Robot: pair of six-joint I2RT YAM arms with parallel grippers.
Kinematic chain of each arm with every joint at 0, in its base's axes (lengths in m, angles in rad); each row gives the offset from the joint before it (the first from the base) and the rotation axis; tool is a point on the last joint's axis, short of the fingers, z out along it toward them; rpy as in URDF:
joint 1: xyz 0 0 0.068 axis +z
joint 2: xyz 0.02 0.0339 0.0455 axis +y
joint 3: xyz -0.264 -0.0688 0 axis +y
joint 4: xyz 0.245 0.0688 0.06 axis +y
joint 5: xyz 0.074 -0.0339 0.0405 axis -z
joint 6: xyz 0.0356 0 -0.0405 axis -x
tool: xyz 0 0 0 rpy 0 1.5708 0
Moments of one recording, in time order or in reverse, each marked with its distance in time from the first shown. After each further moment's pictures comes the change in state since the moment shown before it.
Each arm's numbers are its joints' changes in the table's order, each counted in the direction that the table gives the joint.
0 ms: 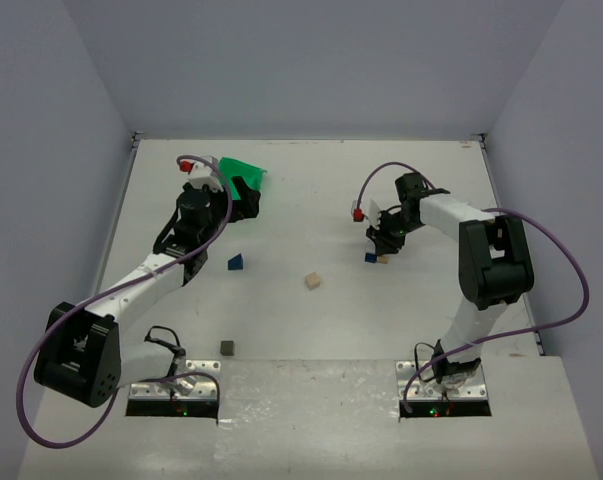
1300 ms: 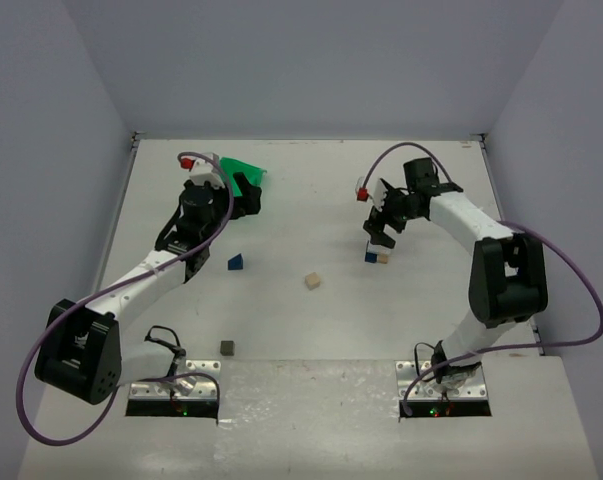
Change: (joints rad) left arm -0.016 0.016 -0.032 0.018 -0.035 0.013; right arm 0.002 -0.126 -0.027 -0.062 -0.024 -0.115
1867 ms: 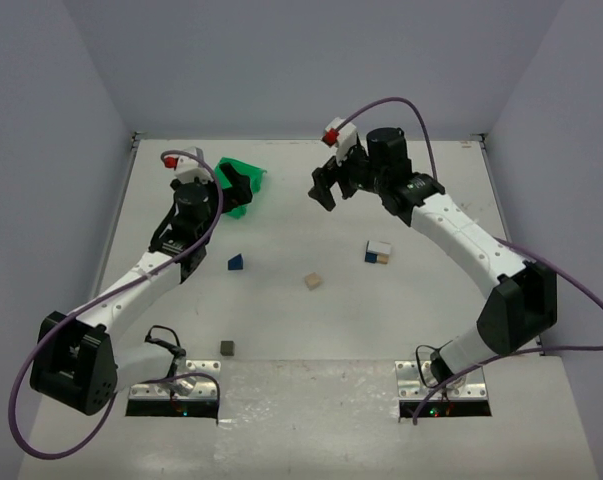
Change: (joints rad) left arm -0.003 -0.049 -0.038 0.050 -0.157 0.078; right arm 0.330 -0.149 -0.201 -0.303 0.161 -0.716
